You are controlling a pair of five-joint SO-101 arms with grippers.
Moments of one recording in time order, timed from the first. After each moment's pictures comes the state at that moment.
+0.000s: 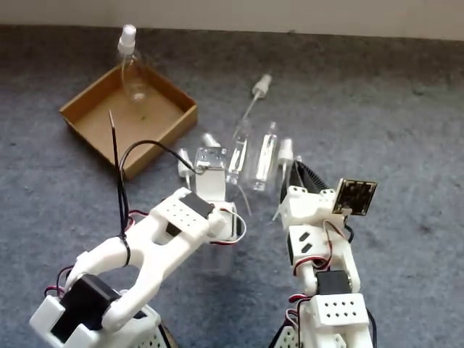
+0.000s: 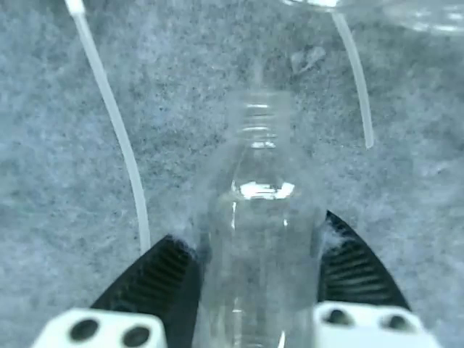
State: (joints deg) left arm 26.6 -12.0 50.2 46.4 34.9; right arm -6.2 -79.6 96.0 4.4 -12.4
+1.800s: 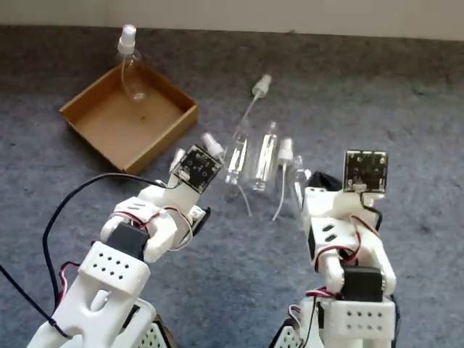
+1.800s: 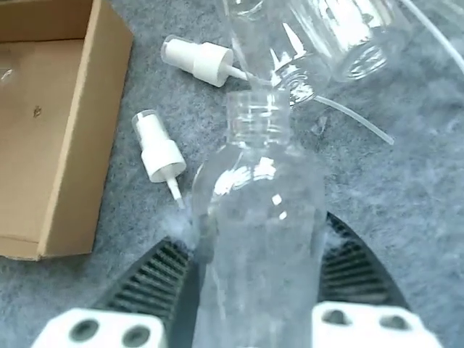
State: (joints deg) left arm 17.2 -55.1 66.2 47.3 -11.0; right arm -0.3 -79.6 61.7 53.4 3.5
